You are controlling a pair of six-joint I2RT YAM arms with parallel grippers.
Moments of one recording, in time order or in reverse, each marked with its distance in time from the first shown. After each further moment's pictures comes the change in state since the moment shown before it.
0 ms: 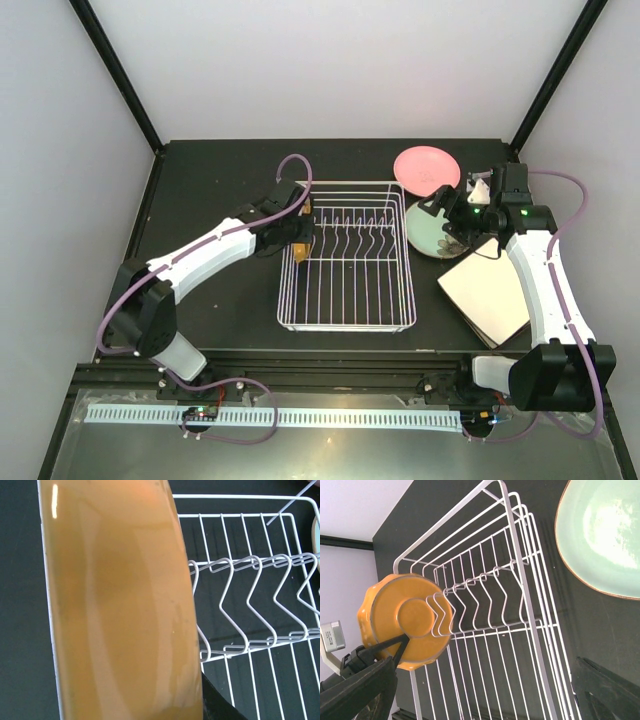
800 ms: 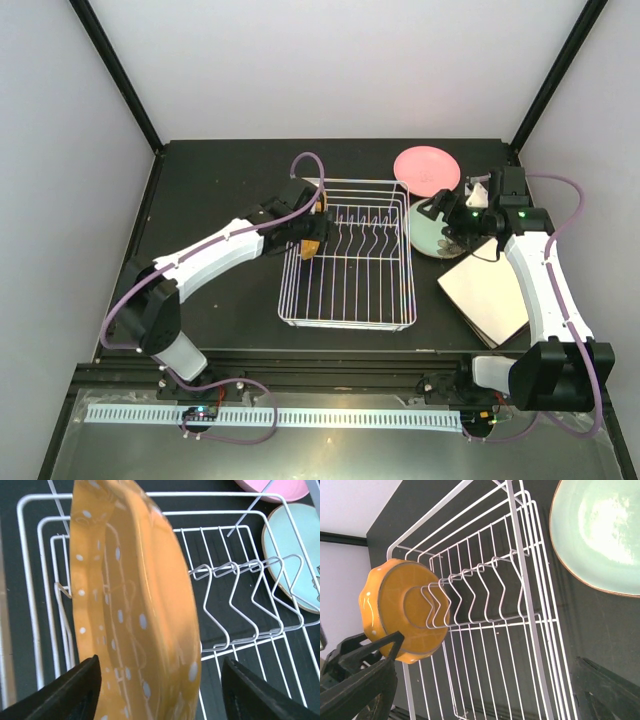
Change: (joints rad) left arm -0.060 0.042 0.024 0.113 0.013 0.024; right arm -0.003 0.000 -0.033 0.010 -0.002 -0.018
